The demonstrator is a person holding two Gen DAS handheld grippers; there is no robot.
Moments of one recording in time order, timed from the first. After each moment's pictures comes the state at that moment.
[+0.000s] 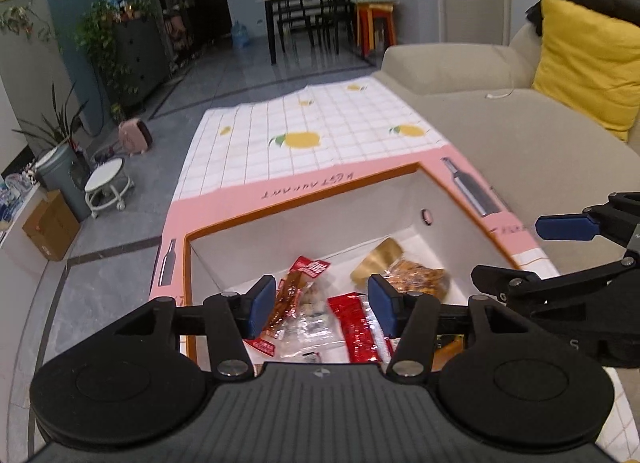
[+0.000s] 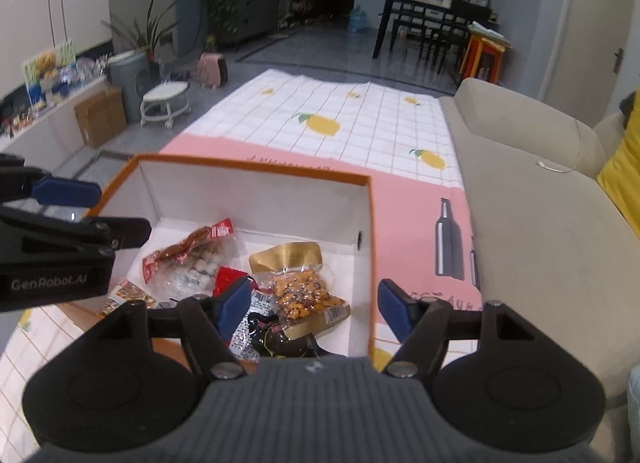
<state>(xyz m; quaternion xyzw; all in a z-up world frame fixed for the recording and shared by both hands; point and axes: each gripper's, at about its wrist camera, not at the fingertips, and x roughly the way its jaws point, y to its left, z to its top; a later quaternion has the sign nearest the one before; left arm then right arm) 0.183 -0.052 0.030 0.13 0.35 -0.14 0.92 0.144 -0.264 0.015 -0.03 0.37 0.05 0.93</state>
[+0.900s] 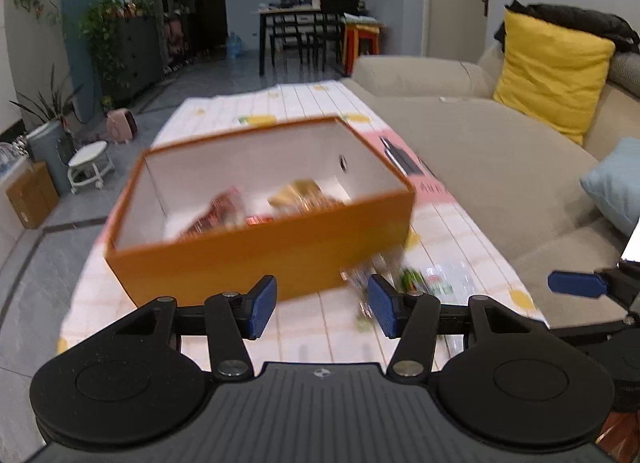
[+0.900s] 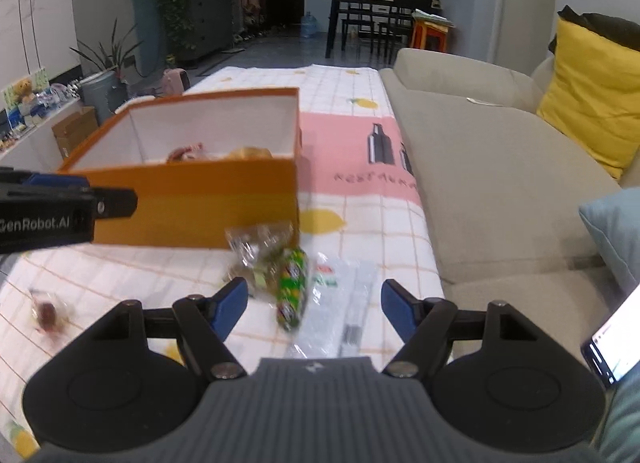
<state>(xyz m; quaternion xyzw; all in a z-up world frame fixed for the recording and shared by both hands) 0.059 -0.073 -0.030 0.07 0.33 -0.16 0.93 -0.023 -0.310 -0.051 0.01 0.36 -0.02 0.93</state>
